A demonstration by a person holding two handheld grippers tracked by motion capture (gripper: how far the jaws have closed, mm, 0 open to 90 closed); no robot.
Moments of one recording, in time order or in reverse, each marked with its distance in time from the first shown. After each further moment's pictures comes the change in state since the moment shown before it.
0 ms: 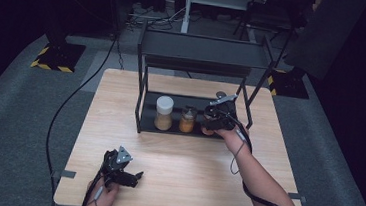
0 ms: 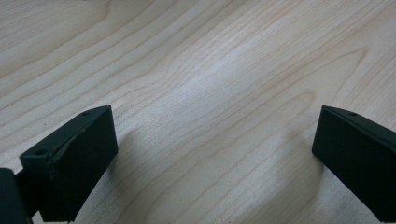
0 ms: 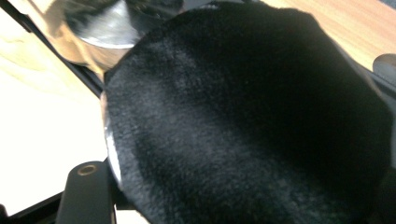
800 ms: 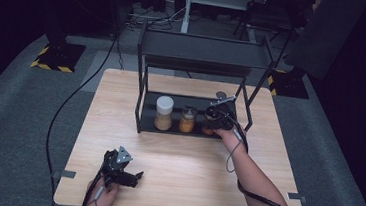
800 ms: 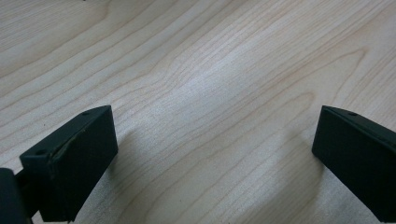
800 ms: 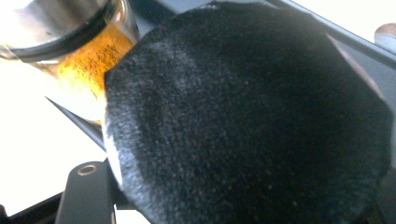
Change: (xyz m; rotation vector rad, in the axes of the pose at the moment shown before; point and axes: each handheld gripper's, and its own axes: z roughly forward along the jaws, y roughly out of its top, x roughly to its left) left arm 0.000 0.000 0.000 0.001 -0.001 0.003; right arm -0.011 -0.008 0.026 0.023 -0.033 0.072
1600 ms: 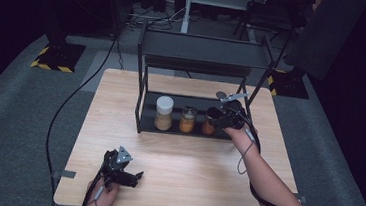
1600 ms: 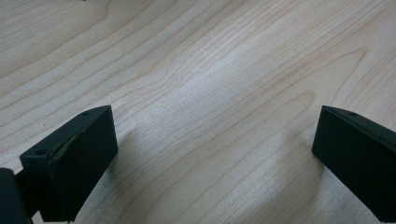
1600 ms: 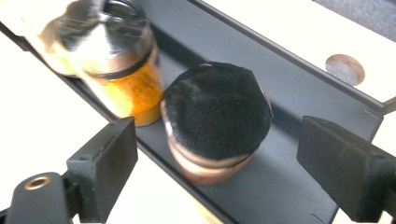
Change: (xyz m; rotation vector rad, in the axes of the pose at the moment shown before) left arm 0.000 0.000 0.000 0.000 0.000 0.000; right arm 0.001 -0.007 -0.062 -0.079 -0.005 -0.024
